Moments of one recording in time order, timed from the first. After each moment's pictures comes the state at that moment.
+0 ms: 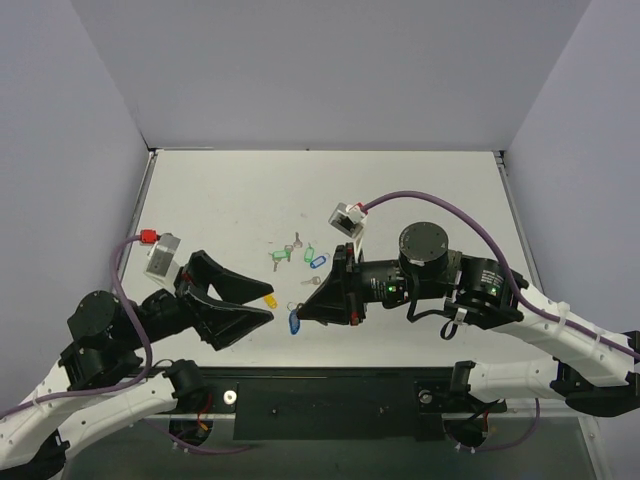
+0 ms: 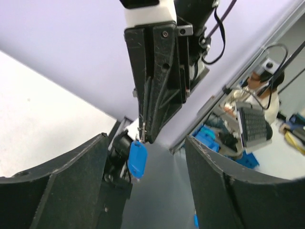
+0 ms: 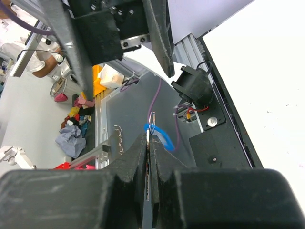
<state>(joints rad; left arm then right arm) -1.00 0.49 0.97 -0.22 0.27 -0.69 1.19 1.11 1.41 -0.51 -0.34 0.60</state>
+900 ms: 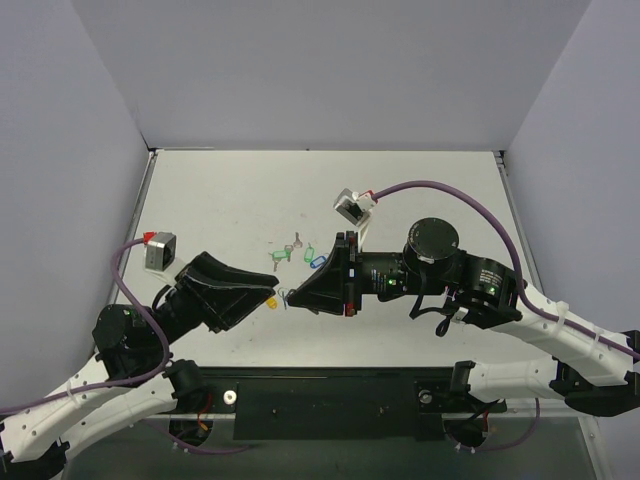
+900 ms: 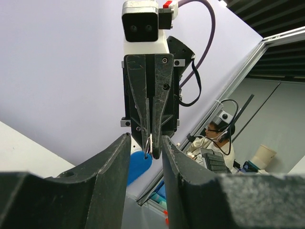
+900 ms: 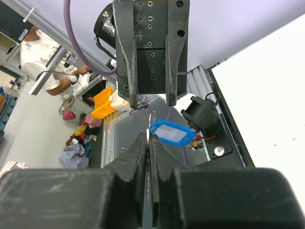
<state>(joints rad) -1.00 0.45 0.68 0.34 0.15 -0.93 1.19 1.11 1.41 -0.35 -0.32 0.63</state>
